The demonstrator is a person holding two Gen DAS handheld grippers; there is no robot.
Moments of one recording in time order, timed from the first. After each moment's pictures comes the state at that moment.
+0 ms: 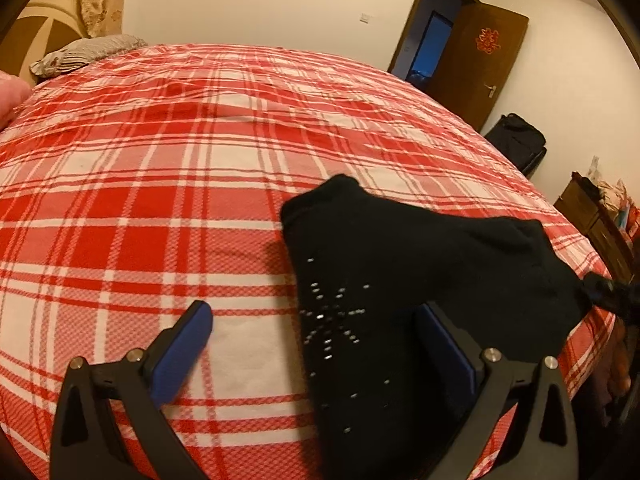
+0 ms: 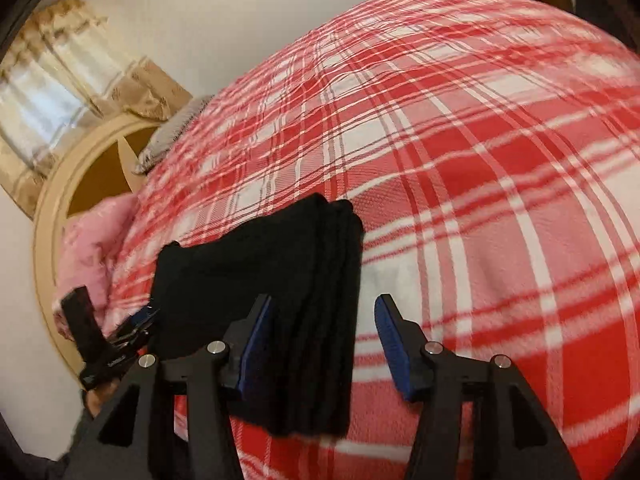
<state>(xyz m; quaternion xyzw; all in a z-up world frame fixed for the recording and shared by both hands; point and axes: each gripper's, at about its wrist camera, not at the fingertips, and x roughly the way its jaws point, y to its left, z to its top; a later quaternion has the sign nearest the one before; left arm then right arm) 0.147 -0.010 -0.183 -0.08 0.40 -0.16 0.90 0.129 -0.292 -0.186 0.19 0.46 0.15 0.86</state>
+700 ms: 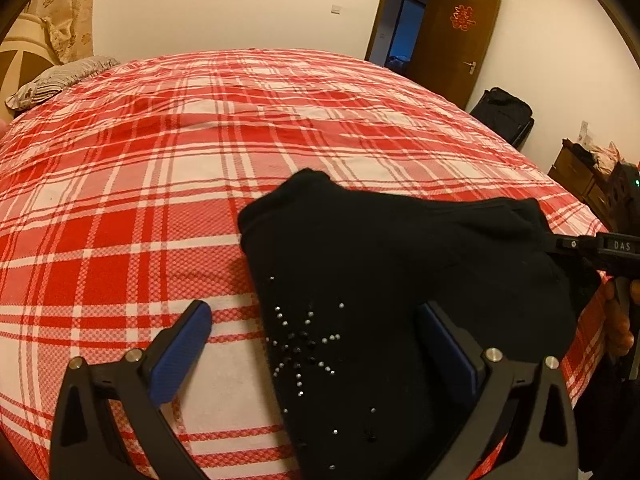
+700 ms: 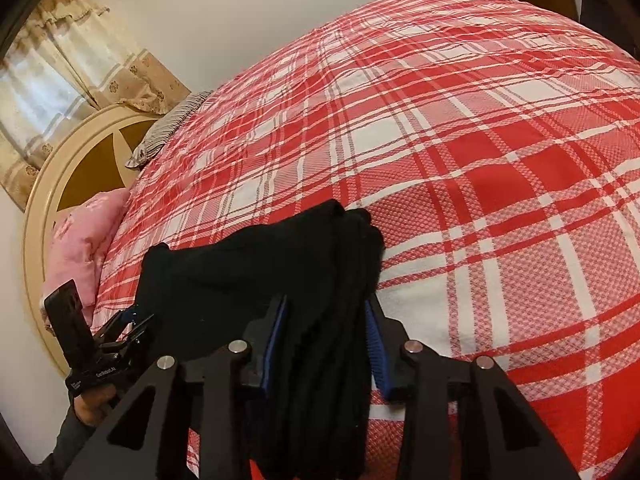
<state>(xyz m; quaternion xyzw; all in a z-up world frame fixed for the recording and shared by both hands) 0.158 -0.029 -0.189 -0.03 0.40 -0.19 0.90 0.140 -0.282 -0.197 0.19 0.45 0.15 0.86</state>
